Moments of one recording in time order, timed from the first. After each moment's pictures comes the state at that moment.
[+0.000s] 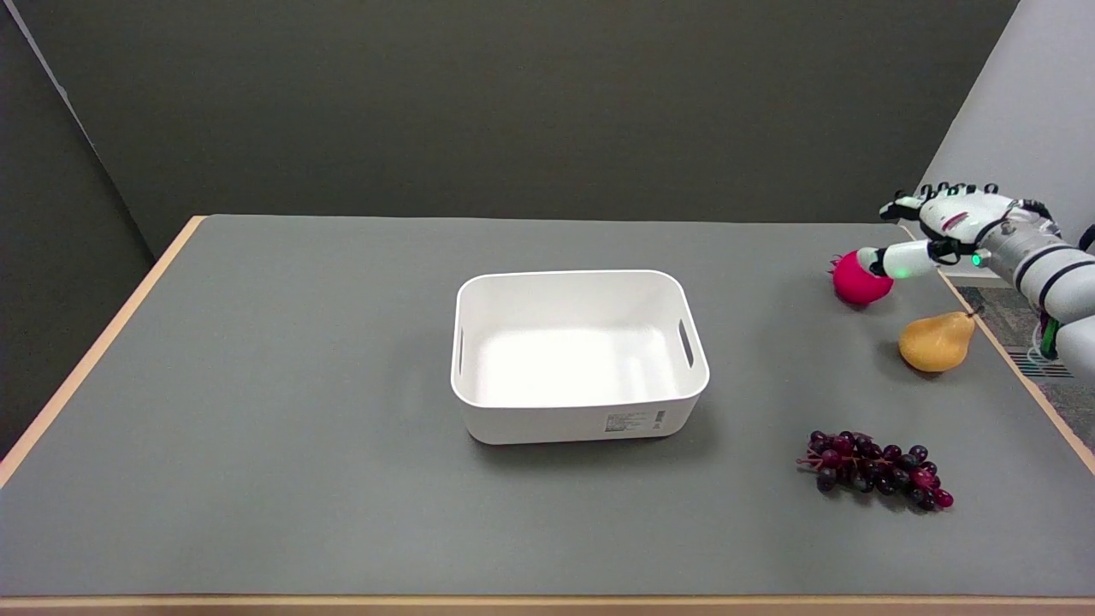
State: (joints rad) arm 0.02 -0.52 -1.52 1.10 0.49 -0.03 0.38
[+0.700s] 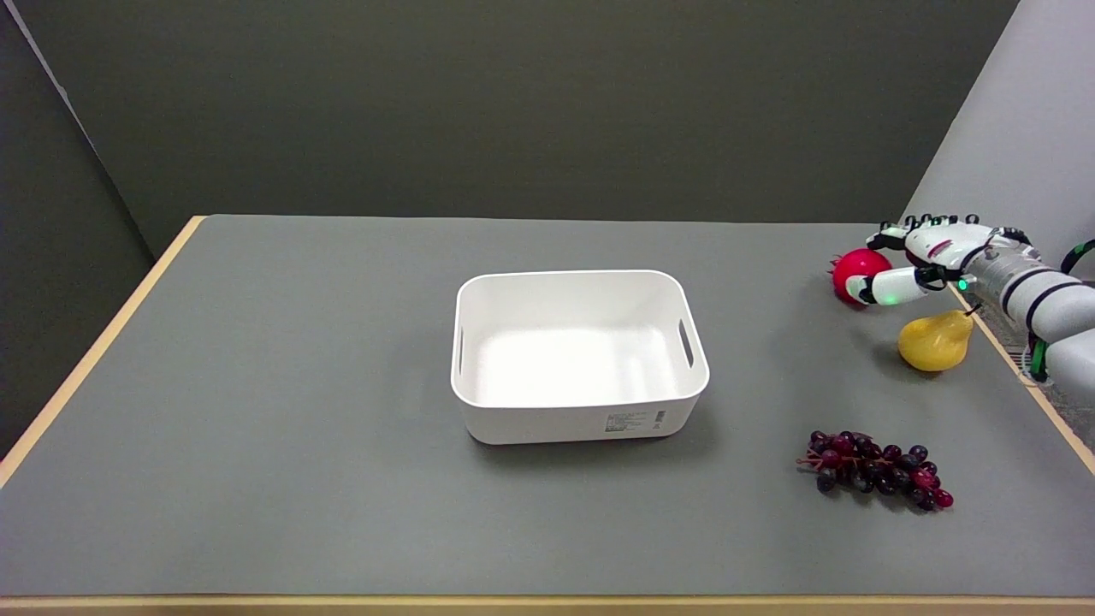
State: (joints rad) arm 0.00 -0.52 -1.59 1.10 0.54 -0.05 0.38
